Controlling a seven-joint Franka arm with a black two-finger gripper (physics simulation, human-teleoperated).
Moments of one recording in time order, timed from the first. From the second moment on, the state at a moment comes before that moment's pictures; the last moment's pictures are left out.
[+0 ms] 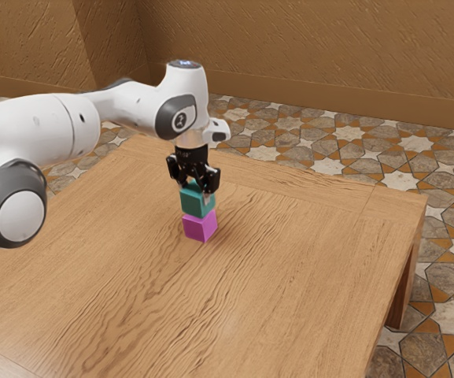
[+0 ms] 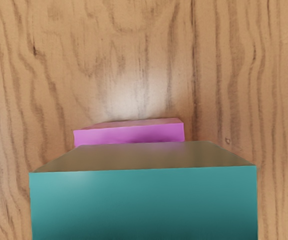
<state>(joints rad) -0.01 0.67 -0.06 -1.26 0.11 1.88 -0.01</state>
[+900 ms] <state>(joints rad) -0.01 0.60 -0.06 -1.25 0.10 1.87 -0.01</state>
